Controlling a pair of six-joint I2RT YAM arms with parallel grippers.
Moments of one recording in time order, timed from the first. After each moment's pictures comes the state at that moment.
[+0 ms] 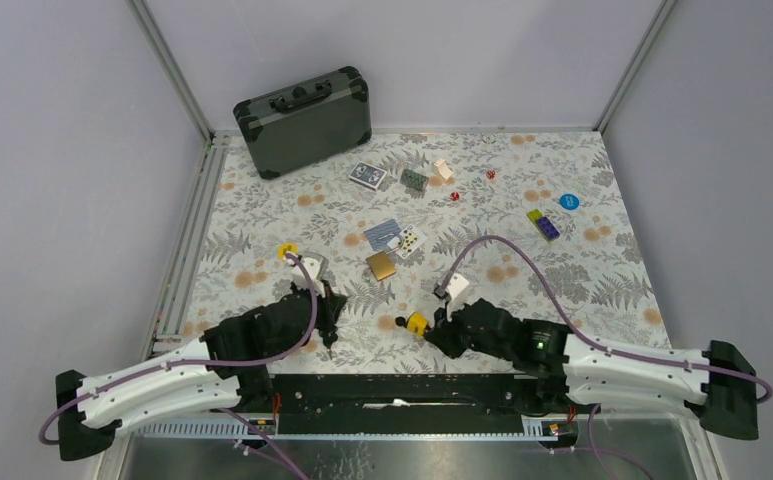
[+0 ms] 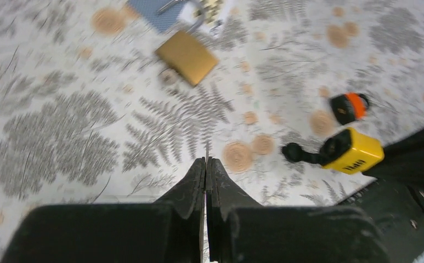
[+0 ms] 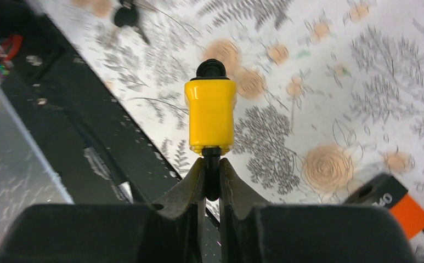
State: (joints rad) left arm -1.15 0.56 0.49 -0.38 -0.49 -0.52; right arm 1.21 0.75 0.39 -0.16 0.13 0.42
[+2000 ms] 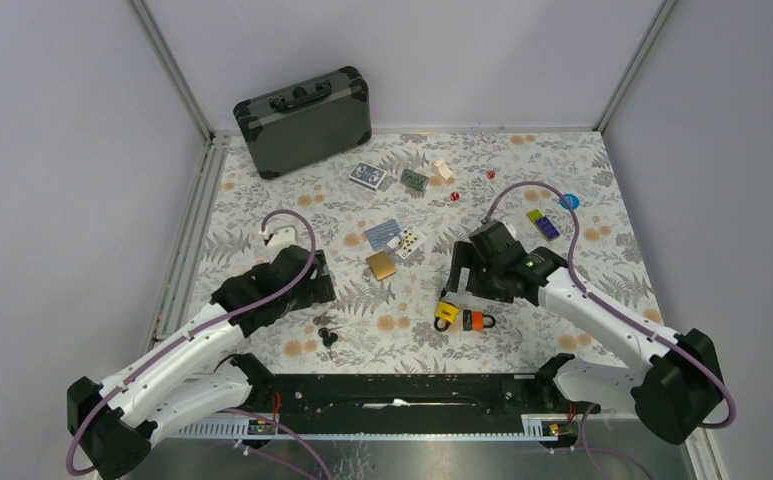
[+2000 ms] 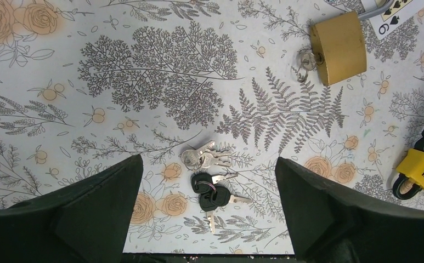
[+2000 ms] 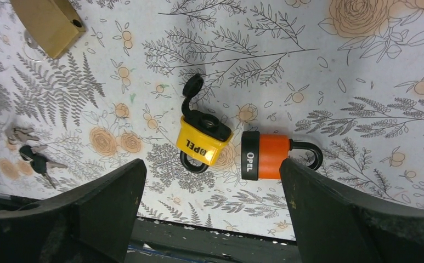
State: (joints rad) left arm -0.71 0.86 0.71 -0.82 -0.40 -0.82; right arm 0.64 1.13 0.80 -0.71 0.09 0.78
